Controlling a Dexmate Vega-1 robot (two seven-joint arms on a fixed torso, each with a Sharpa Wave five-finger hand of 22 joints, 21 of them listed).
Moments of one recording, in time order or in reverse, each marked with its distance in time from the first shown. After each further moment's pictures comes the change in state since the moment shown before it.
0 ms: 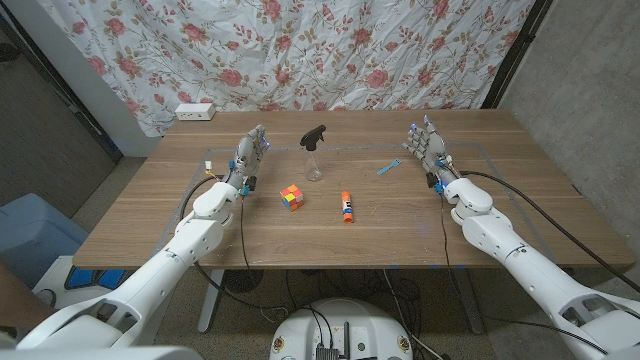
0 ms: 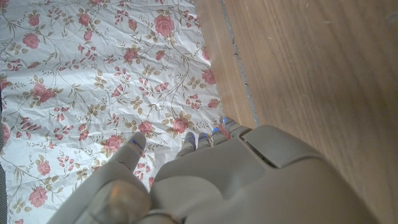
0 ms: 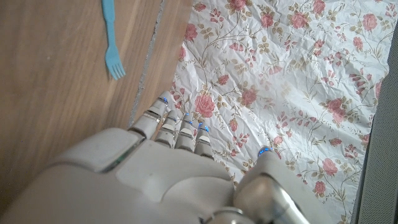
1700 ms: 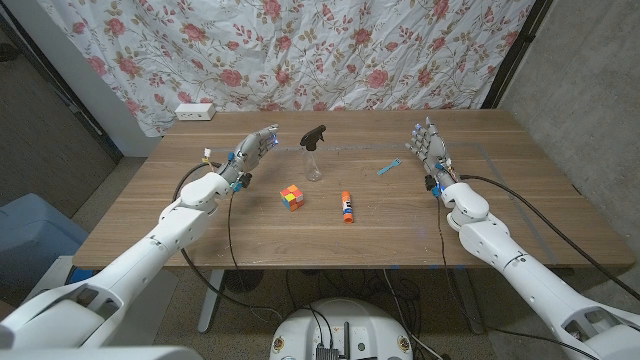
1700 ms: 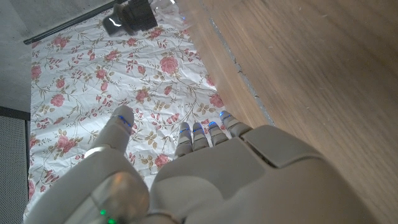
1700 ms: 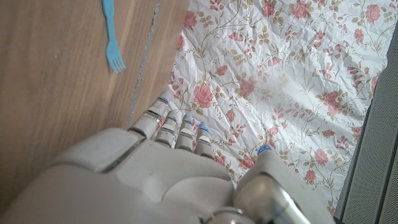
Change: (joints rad) left arm -0.069 0.106 0.047 0.020 0.057 0.003 -0.196; left_hand 0.221 -0.072 0.035 -0.295 -0.020 0.136 -0.070 0.035 0.000 0.158 -0.072 0.007 0.004 0.104 -0.064 0.000 0.000 0.097 -0.029 -0.006 -0.003; right arm -0.068 -0.002 0.014 -0.090 -0.038 0.013 -0.115; right_hand 0.000 0.000 0.008 -0.008 0.004 0.000 0.000 0.004 0.000 0.000 0.000 0.003 0.000 0.000 0.000 0.004 -0.010 0.000 0.000 0.004 0.000
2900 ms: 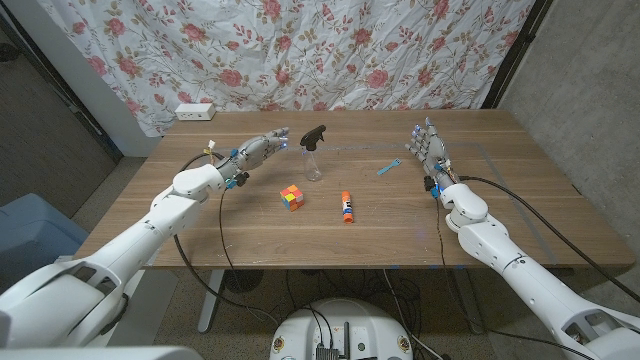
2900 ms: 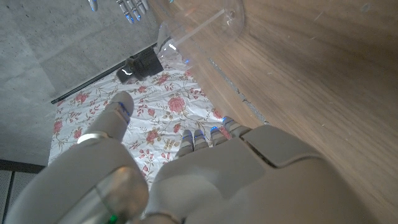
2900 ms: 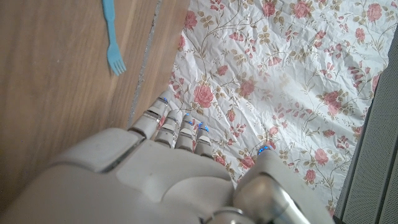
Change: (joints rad) left arm -0.123 0.030 0.076 0.131 0.056 -0.044 -0.260; left_hand 0.178 -0.075 0.042 0.001 0.005 -0.149 0.012 -0.035 0.000 -0.146 0.009 -0.027 0.000 -0.108 0.028 -0.009 0.000 -0.135 0.012 -0.014 0.000; right arm -0.012 0.001 -0.001 -0.021 -0.005 -0.008 -0.021; right_hand -0.020 0.020 0.004 0.004 0.004 0.000 0.000 0.000 0.000 -0.004 0.004 0.000 0.000 -0.004 0.004 0.004 -0.002 -0.004 0.004 0.000 0.000
